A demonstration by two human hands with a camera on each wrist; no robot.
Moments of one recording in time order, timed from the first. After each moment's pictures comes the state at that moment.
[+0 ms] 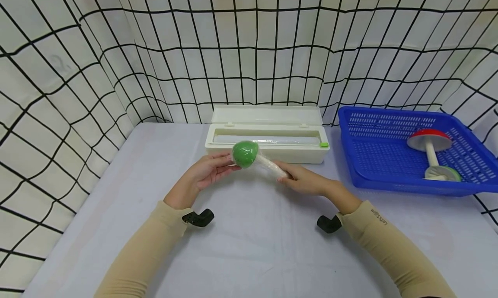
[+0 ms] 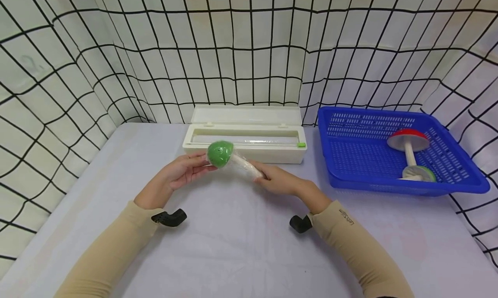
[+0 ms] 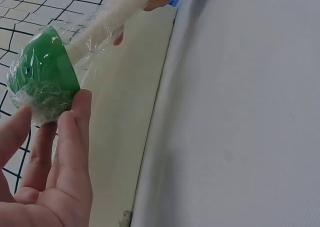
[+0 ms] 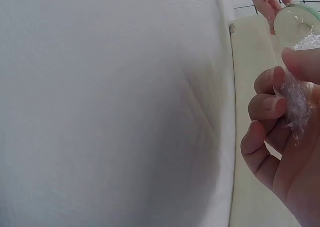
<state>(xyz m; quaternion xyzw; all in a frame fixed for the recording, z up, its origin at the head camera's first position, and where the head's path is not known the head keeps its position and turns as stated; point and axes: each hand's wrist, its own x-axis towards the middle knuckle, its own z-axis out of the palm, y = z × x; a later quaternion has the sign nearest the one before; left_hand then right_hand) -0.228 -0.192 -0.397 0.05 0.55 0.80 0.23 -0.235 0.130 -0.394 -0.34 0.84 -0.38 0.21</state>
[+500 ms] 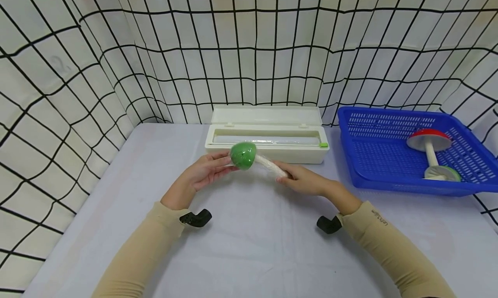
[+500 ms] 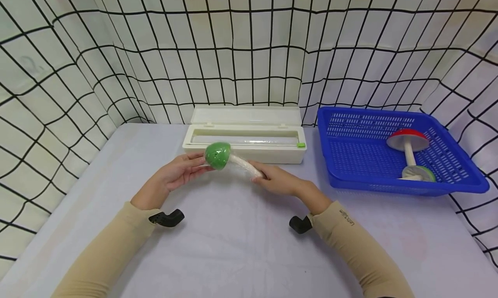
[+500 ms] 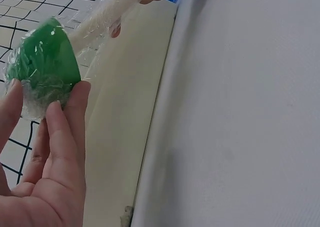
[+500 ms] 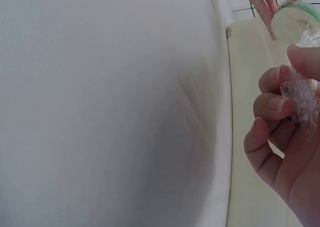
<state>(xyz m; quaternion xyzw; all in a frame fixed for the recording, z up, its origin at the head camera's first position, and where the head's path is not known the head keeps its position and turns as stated) -0.226 -0.192 -0.390 0.03 0.56 0.79 0.23 -0.234 0.129 -0.394 -0.33 0.83 -0.39 0.20</state>
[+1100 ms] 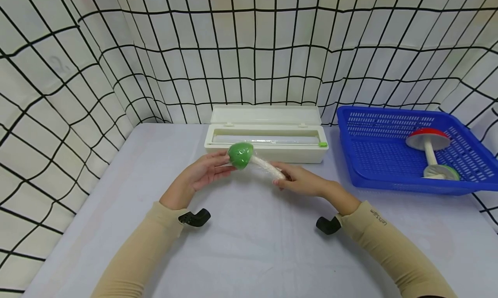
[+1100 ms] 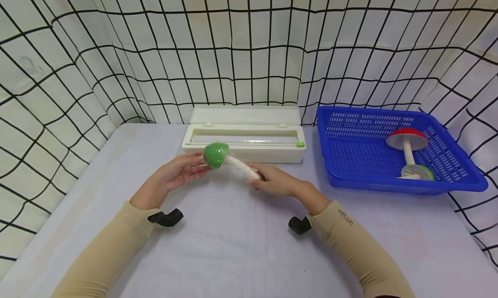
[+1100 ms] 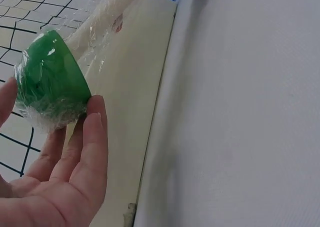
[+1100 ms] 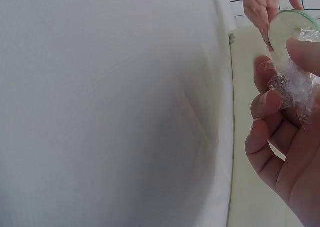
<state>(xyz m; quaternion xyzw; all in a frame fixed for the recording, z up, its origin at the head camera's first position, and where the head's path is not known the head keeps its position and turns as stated) -0.229 -0.193 -0.391 0.03 0.60 0.76 0.24 -0.229 0.125 -0.391 -0.33 0.82 -0.41 0.22</state>
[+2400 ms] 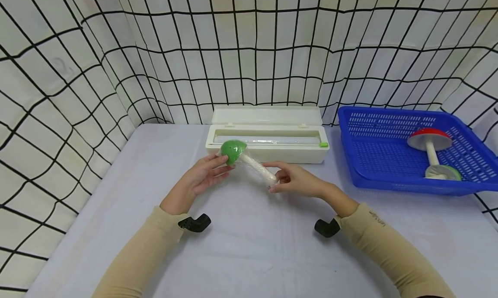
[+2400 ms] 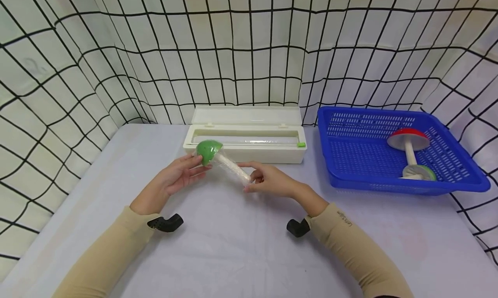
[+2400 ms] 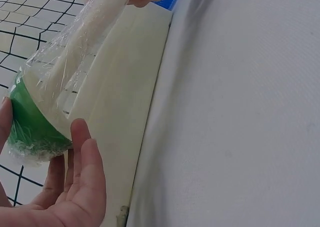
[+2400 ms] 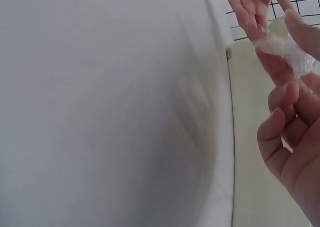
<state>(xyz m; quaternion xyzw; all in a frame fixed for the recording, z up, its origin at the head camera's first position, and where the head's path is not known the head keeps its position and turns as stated) -0.216 -0.192 -0.393 -0.04 0.58 0.79 0.19 -0.227 0.116 -0.394 -0.33 0.79 -0.47 0.22</state>
